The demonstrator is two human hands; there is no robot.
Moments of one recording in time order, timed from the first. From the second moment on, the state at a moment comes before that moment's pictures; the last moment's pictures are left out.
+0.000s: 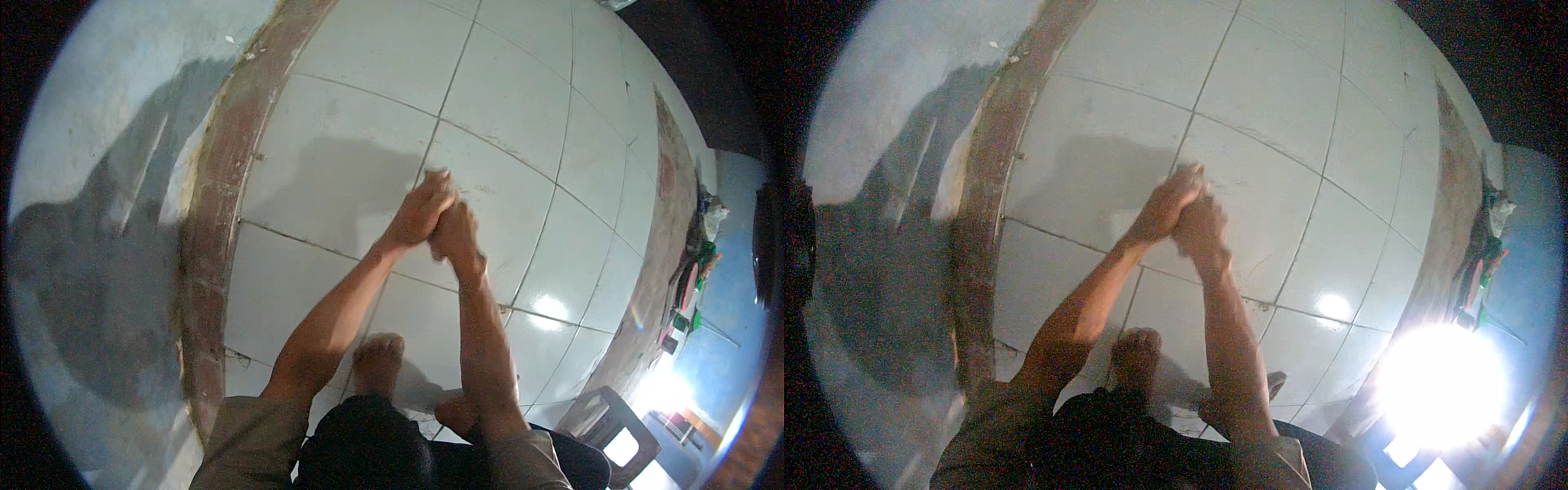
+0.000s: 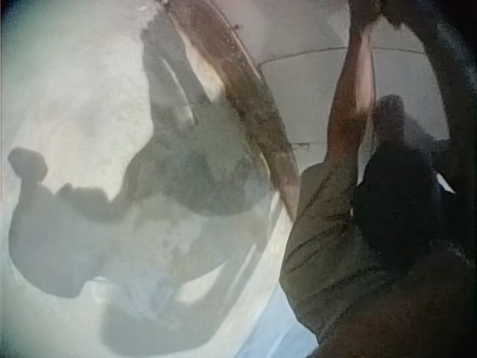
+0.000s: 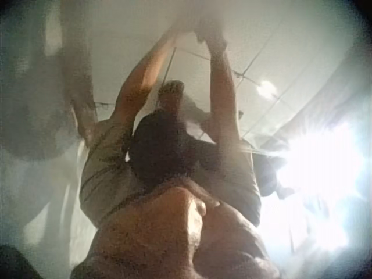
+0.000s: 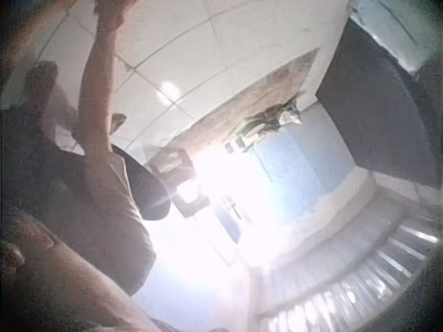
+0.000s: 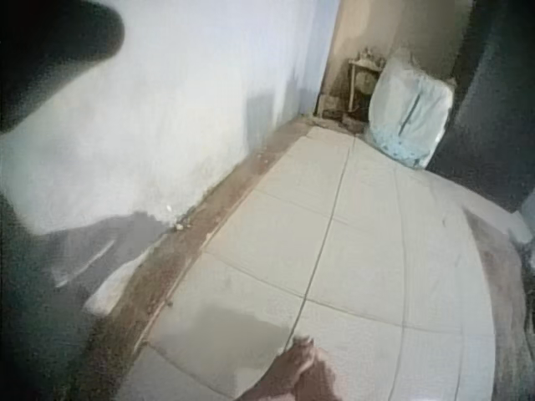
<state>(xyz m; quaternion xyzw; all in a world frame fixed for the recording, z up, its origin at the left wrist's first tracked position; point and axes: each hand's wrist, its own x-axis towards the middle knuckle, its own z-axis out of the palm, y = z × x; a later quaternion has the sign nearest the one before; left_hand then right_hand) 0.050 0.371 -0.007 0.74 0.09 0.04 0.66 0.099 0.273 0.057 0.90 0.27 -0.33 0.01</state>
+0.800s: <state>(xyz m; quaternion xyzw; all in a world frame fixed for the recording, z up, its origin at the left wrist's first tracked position) -0.032 0.343 0.028 0.70 0.18 -0.14 0.68 -0.040 0.151 0.059 0.89 0.18 -0.22 -0.36</state>
